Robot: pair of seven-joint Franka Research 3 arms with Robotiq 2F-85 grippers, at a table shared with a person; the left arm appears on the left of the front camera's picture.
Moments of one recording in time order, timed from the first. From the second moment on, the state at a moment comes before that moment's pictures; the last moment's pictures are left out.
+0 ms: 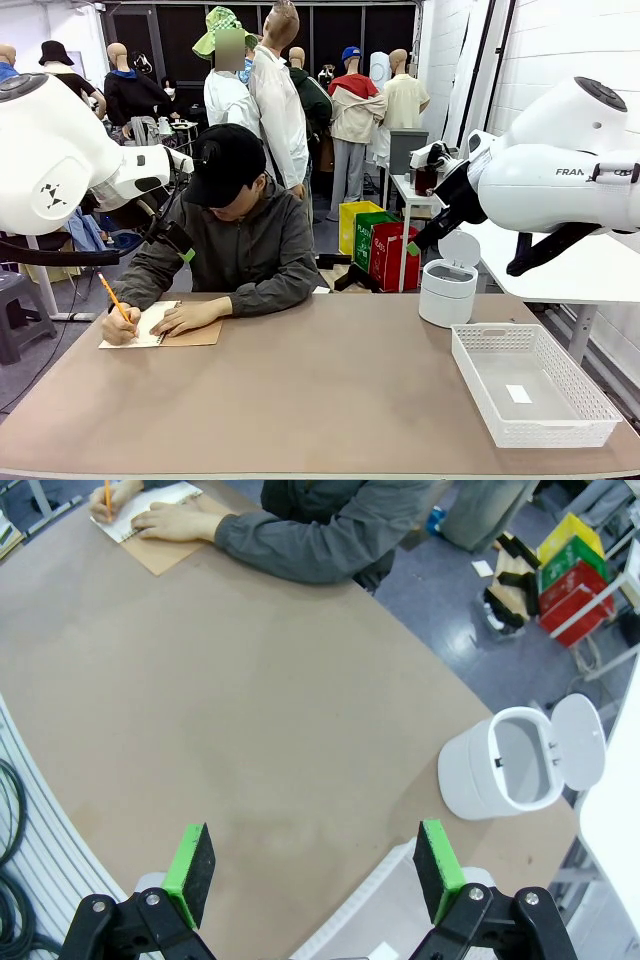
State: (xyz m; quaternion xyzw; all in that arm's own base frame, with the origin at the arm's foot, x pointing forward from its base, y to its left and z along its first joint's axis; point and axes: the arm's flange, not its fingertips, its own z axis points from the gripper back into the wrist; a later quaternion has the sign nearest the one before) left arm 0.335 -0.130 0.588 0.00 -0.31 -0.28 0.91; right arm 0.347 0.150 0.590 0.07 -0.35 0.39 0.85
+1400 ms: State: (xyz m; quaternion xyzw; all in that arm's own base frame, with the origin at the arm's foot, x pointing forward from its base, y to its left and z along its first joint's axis) left arm 0.335 -0.130 0.588 0.00 -0.31 -0.28 0.91; right arm 0.347 0.150 0.590 0.07 -0.35 0.39 0.85
